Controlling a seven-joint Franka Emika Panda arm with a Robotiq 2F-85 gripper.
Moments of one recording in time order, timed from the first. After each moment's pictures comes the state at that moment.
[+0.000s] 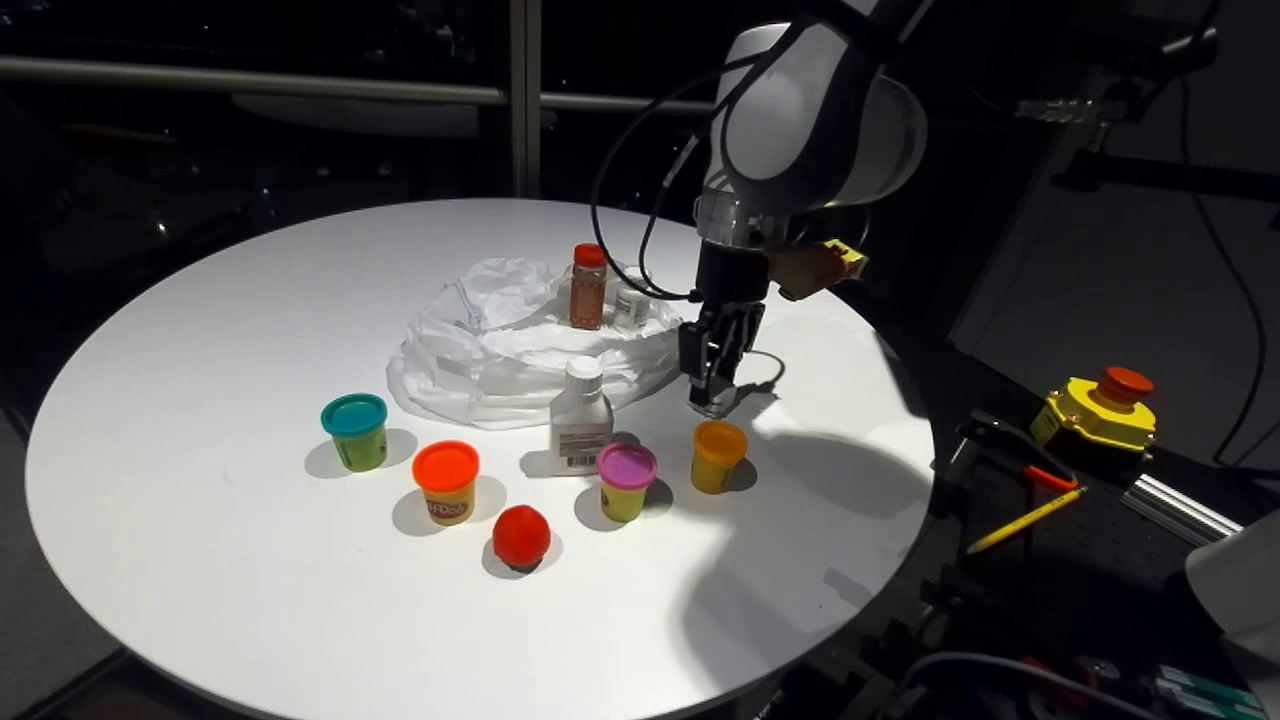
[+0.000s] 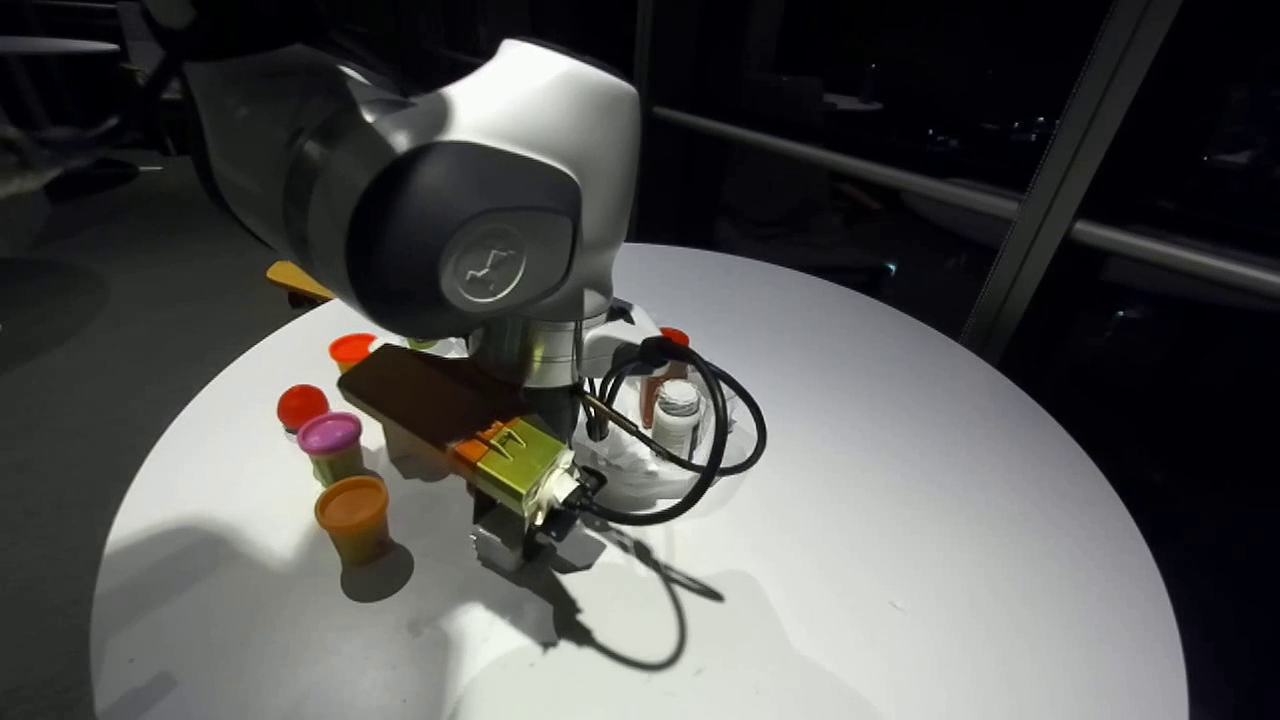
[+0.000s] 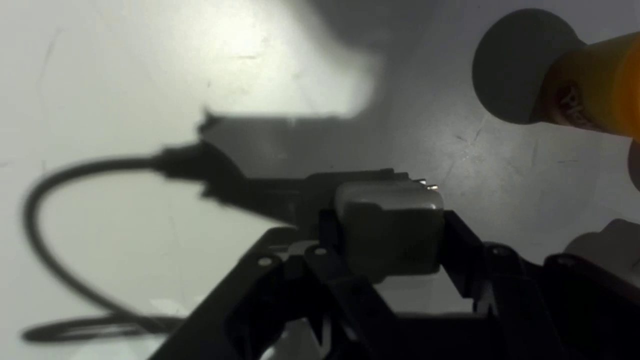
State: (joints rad) arm -0.07 0.49 0.04 -2.35 0.16 2.74 -0.14
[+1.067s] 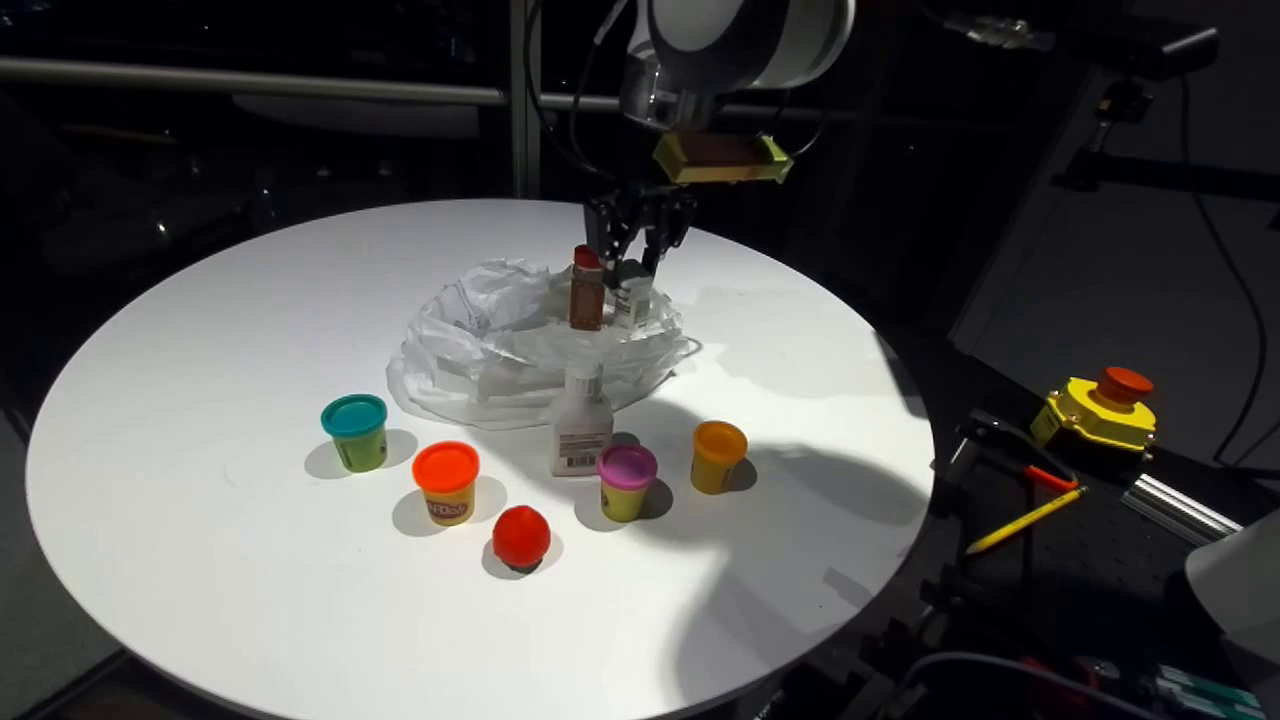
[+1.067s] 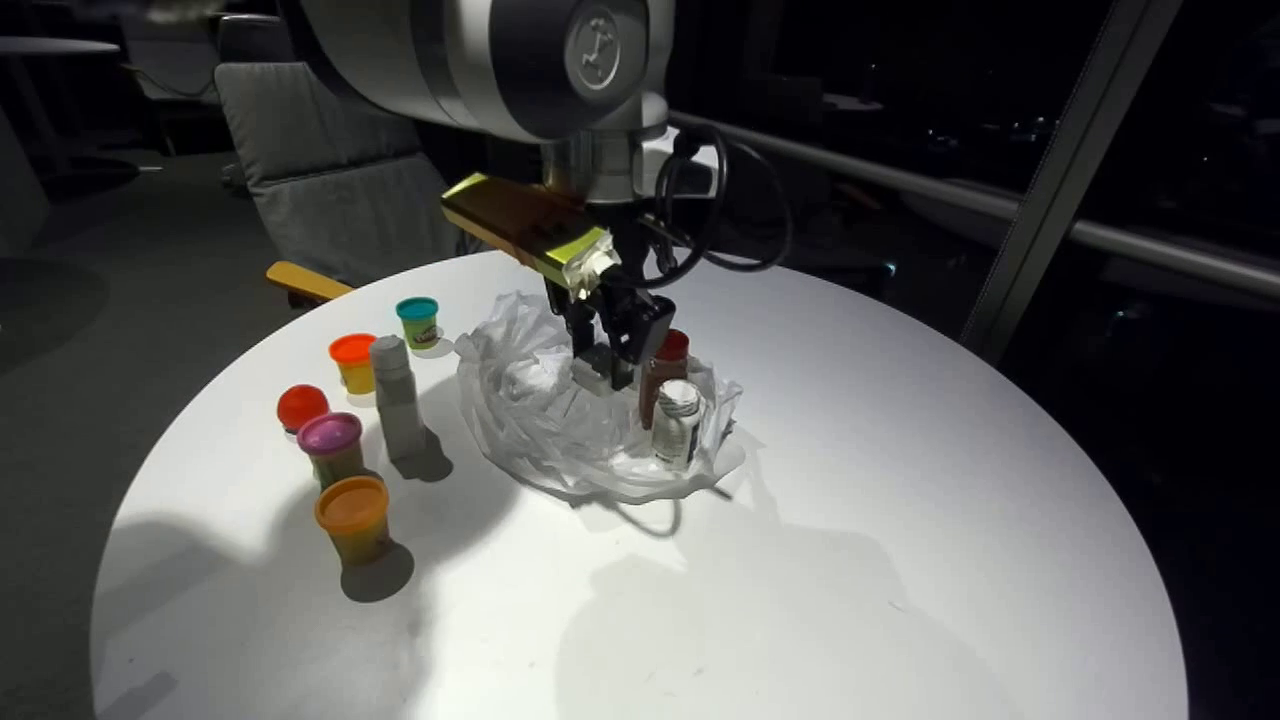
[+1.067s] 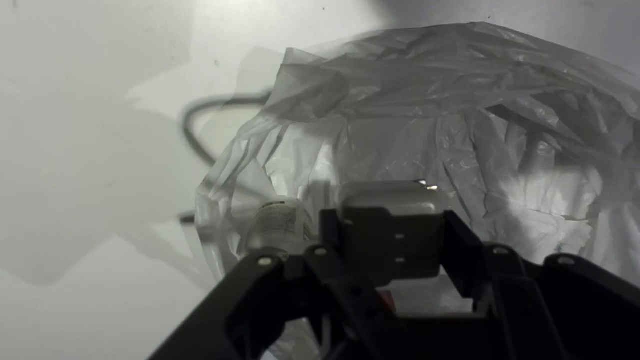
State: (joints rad) arm 0.05 0.47 -0.06 -2.08 0.04 2.65 0.24
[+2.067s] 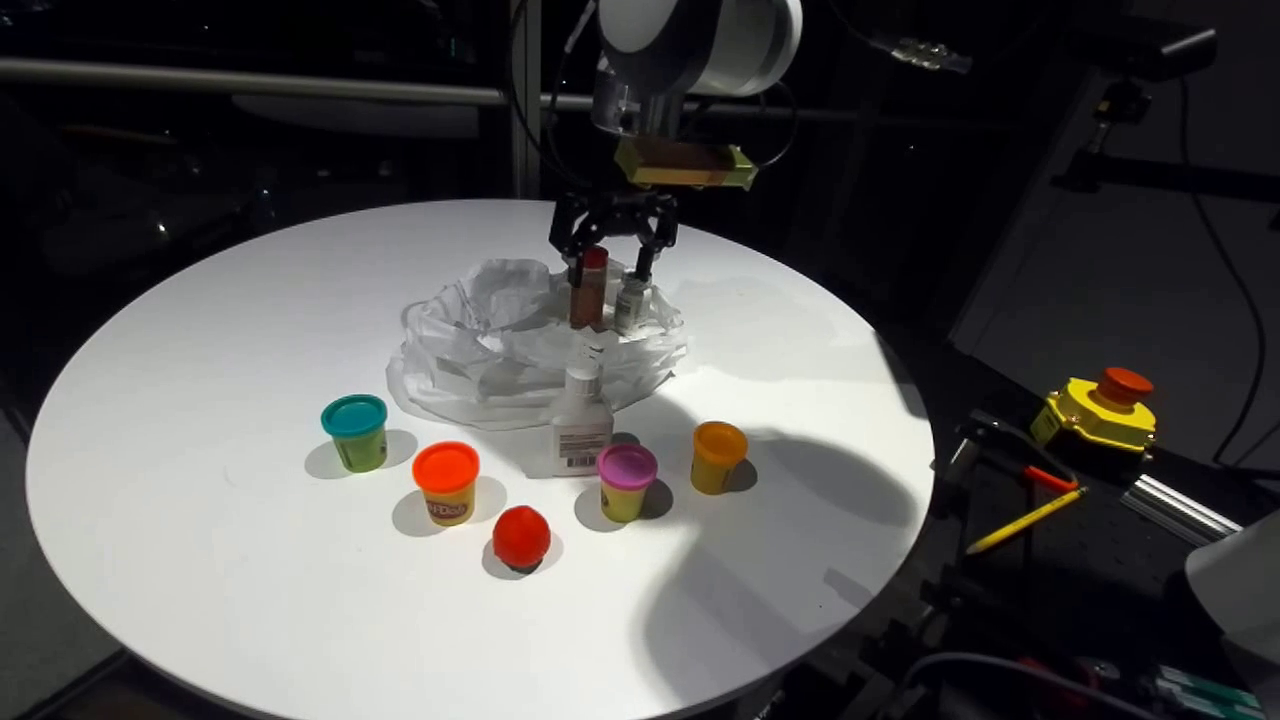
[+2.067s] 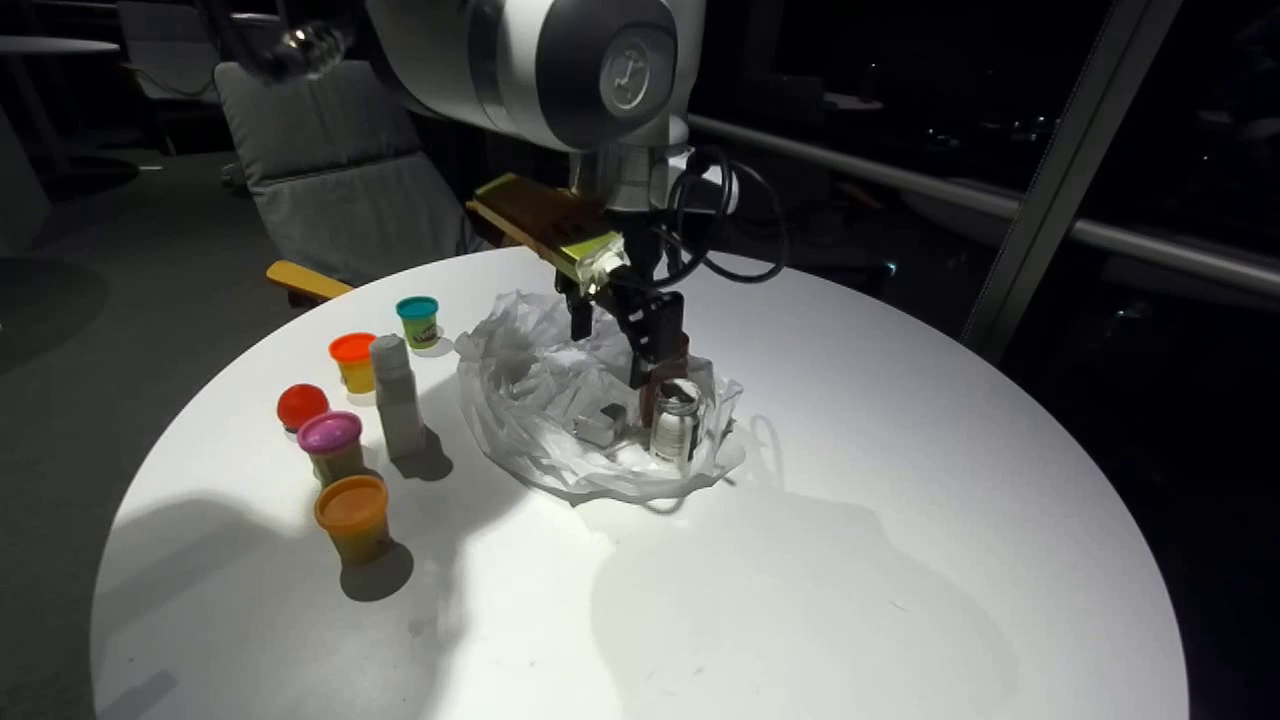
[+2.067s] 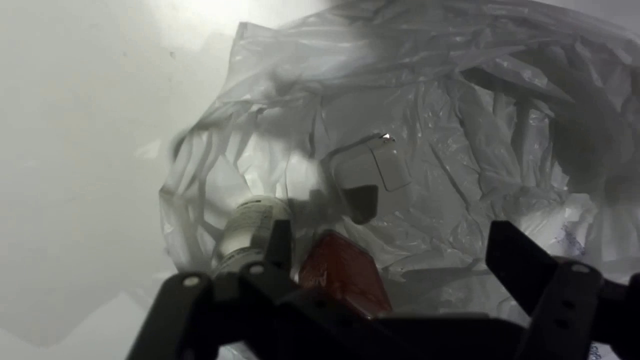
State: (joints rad) arm 0.05 0.56 -0.06 -1.95 0.11 2.55 0.26
